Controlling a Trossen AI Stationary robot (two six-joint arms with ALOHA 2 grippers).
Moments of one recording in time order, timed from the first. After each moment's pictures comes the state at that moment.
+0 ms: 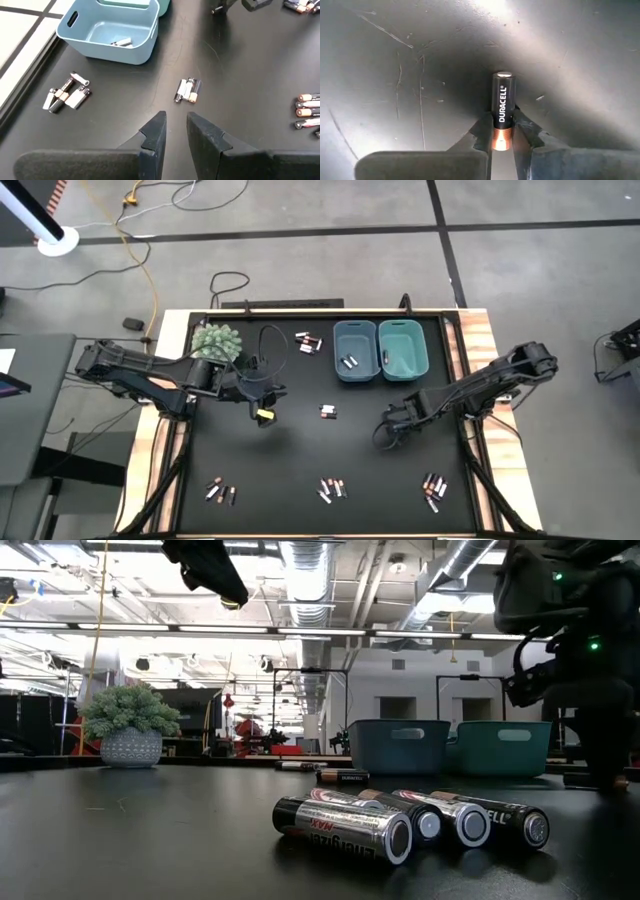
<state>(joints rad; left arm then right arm) -0.17 1.23 1.11 -0.64 -0.38 -0.24 0.25 1.44 0.68 -0.81 0.08 1.09</state>
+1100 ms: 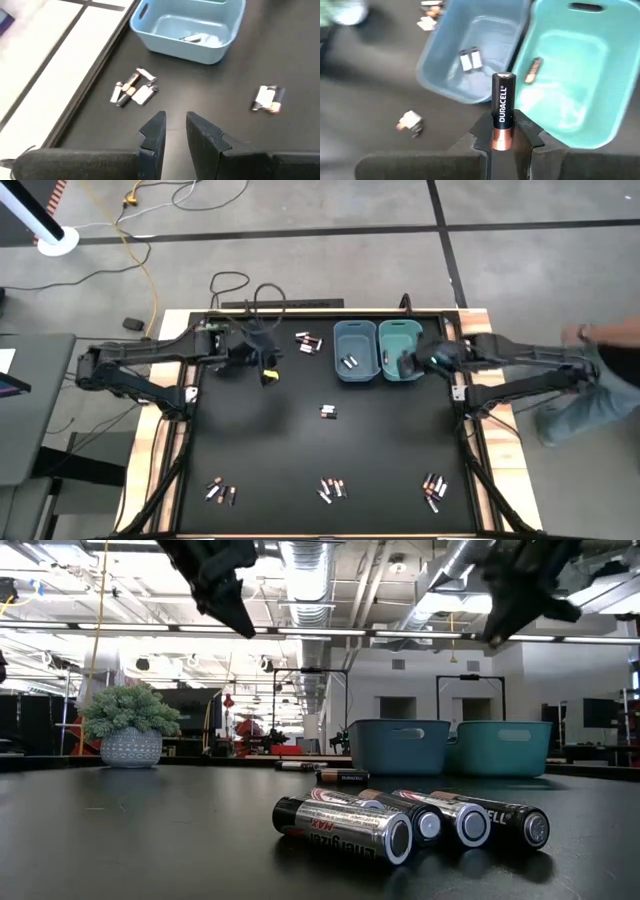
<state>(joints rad) 0.21 1.23 1.11 -0.63 -0.29 0.00 -0.17 0.98 1.00 -1.00 0.33 0.98</state>
